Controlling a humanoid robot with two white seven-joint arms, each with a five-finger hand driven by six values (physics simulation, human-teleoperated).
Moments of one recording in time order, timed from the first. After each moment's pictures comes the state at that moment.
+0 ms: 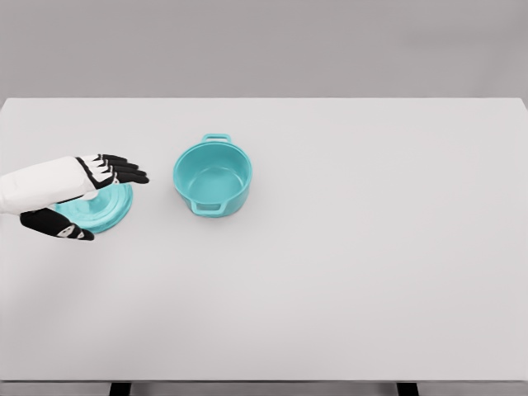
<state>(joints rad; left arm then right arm) -0.33 1.16 -0.50 -1.72 0.00 -0.61 -0.33 0.00 0.00 0.12 0.11 0.07 -0.28 0.37</state>
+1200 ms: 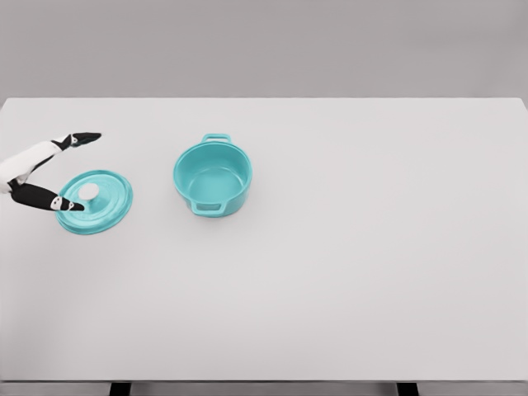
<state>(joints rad) -0.35 1.01 -0.54 -1.40 0.27 -0.36 -0.28 0.01 0.00 0.12 0.11 0.07 -0.28 0.37</state>
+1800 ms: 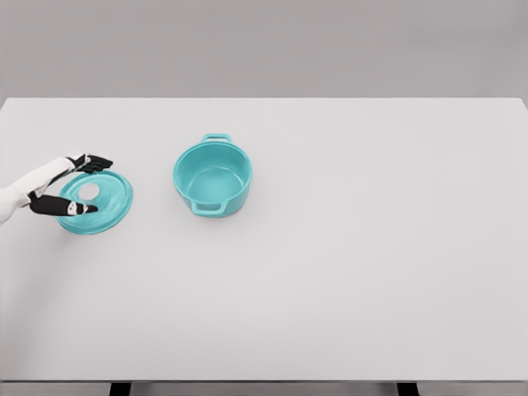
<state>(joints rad) -0.39 0.92 -0.62 -1.26 0.26 -0.35 -0.31 0.01 0.00 0.12 0.11 0.07 -0.28 0.37</state>
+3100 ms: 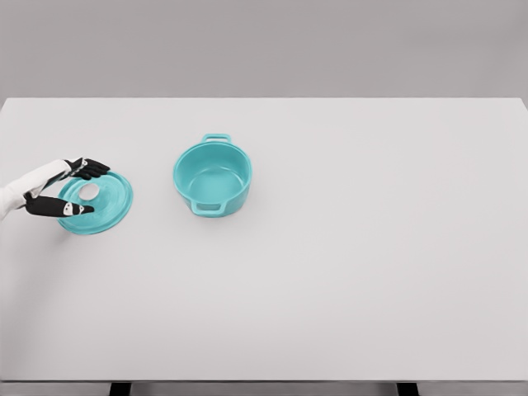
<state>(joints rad) -0.42 0.94 -0.66 -1.22 0.32 -0.35 -0.35 0.01 0.00 0.12 0.11 0.07 -0.28 0.37</state>
